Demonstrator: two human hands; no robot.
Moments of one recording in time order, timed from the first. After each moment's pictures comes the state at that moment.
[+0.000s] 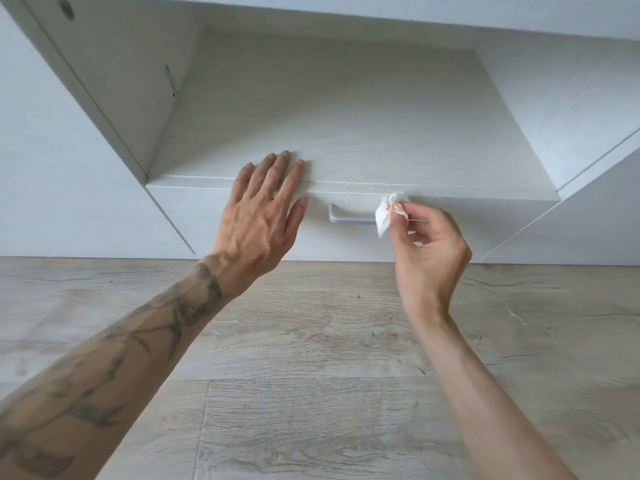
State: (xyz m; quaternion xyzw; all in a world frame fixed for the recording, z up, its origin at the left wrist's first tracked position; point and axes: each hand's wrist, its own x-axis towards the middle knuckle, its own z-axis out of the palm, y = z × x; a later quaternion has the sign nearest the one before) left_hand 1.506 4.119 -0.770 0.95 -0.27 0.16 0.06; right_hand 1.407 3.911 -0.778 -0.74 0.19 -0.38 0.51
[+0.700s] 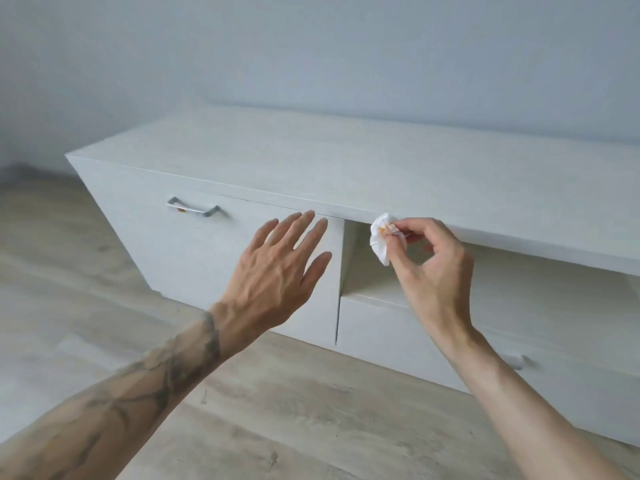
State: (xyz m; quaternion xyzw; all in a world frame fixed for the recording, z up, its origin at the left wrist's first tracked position) left_hand 1.454 4.335 -0.569 0.95 -0.17 0.26 0.02; right_hand 1.458 4.109 -0.568 -0.77 -0.10 -0.31 0.54
